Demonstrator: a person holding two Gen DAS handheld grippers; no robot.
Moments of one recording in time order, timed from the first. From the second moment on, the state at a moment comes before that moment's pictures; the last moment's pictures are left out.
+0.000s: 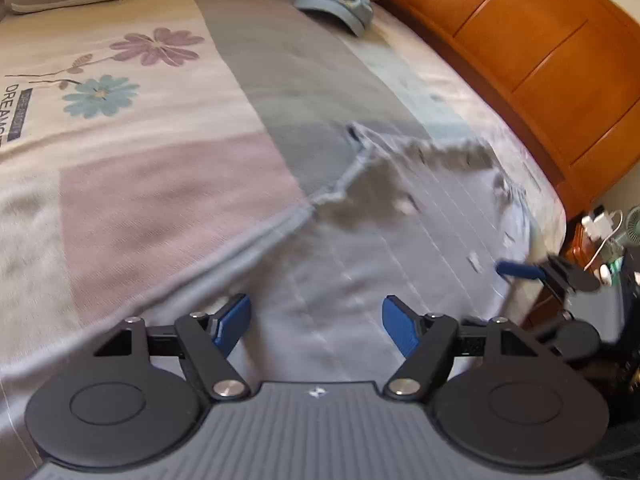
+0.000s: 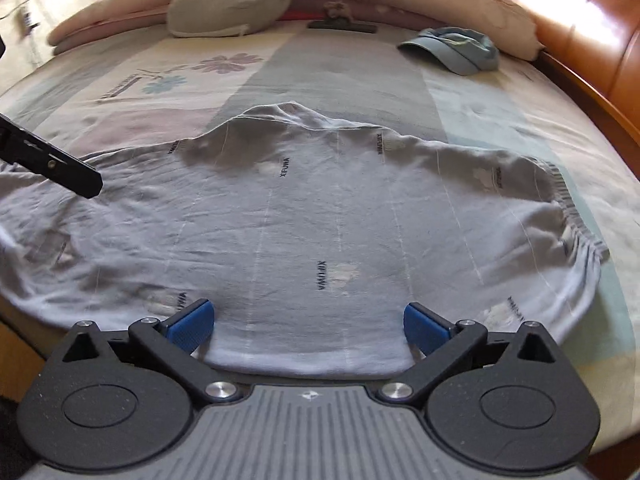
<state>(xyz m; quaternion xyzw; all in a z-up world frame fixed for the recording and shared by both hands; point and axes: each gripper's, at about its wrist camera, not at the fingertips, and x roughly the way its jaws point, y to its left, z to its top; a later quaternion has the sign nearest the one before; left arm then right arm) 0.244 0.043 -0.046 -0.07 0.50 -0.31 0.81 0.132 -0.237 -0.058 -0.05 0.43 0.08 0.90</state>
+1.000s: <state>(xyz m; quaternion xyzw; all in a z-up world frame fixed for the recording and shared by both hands) 0.225 0.095 -0.042 -0.10 0.49 -0.37 0.79 0.102 -0.153 -0.008 -0.03 0.42 0.00 0.91</state>
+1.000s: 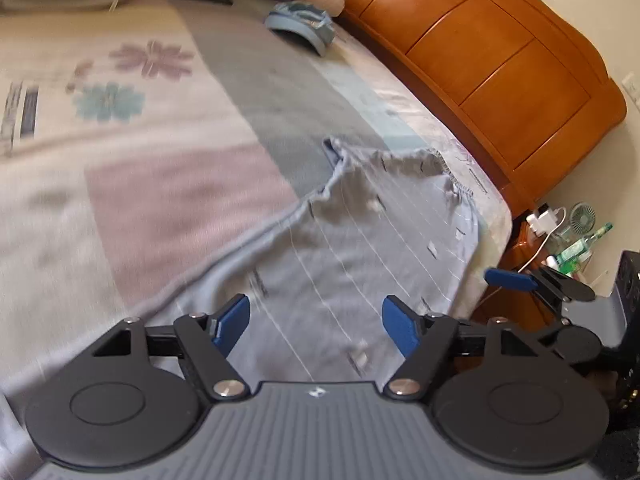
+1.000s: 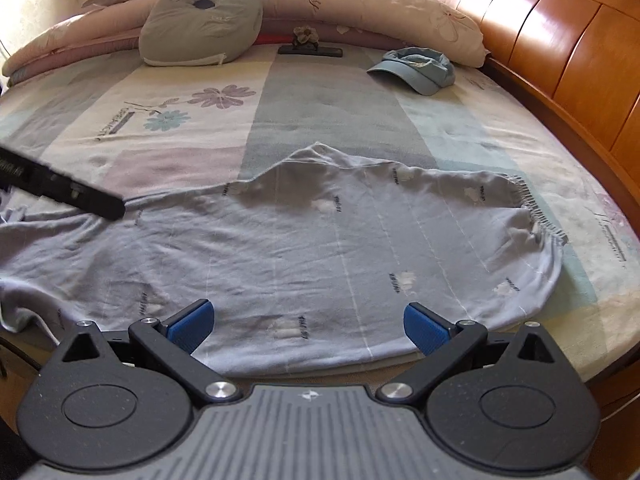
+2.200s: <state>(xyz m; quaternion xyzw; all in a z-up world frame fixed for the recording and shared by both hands) 0.185 0.176 -0.024 0.08 0.53 0.17 0.83 0.159 -0.207 -0.034 -0.08 0.38 0.20 0.90</state>
